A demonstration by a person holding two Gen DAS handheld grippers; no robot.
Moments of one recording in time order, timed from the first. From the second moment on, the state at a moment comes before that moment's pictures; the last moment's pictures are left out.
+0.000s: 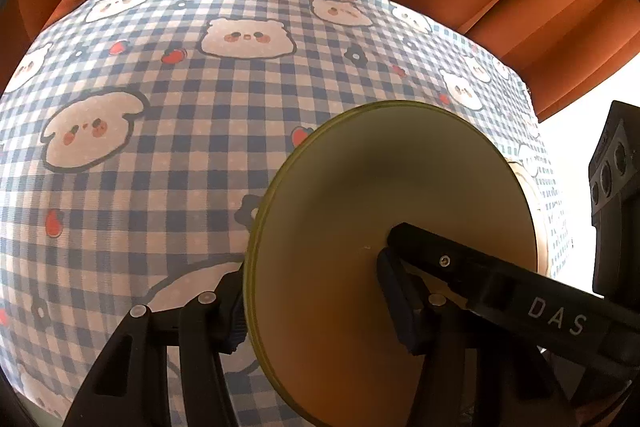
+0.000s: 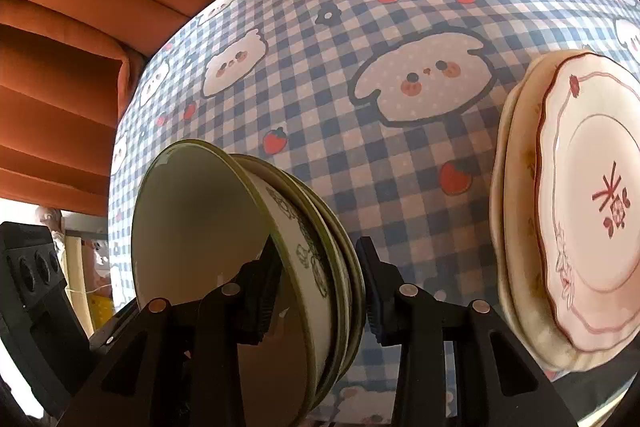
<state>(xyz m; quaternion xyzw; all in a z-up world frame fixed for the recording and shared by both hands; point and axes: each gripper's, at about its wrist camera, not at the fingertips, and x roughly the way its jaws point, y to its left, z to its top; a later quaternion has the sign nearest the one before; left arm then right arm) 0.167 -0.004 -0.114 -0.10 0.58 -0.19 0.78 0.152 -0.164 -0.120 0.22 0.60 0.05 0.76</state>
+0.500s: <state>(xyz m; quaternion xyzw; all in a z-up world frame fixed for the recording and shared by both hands) 0.147 0.017 -0.064 -0.11 0.55 -0.21 0.80 0.126 -0.145 -0.061 0.21 0.56 0.03 0.80</state>
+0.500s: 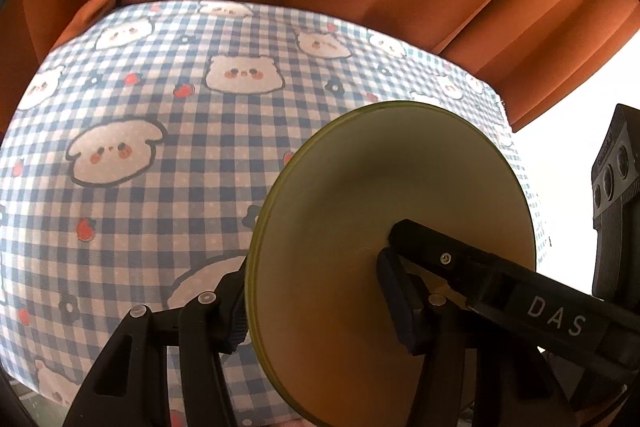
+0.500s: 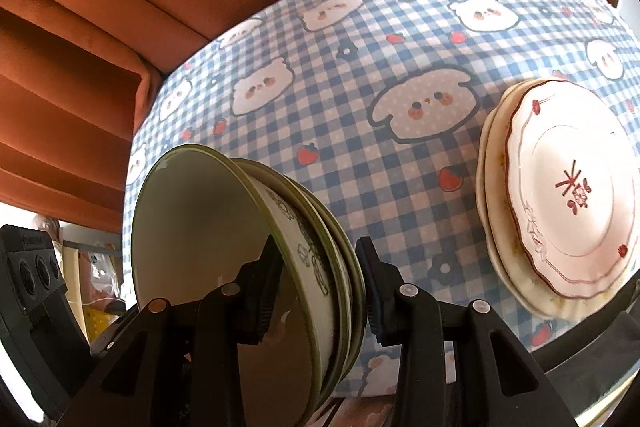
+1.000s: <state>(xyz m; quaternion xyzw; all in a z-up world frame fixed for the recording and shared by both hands) 0.122 -0.012 -0.044 -0.09 0.51 -0.18 0.84 0.109 -0.171 -0.047 0.21 0.53 0.07 0.82</state>
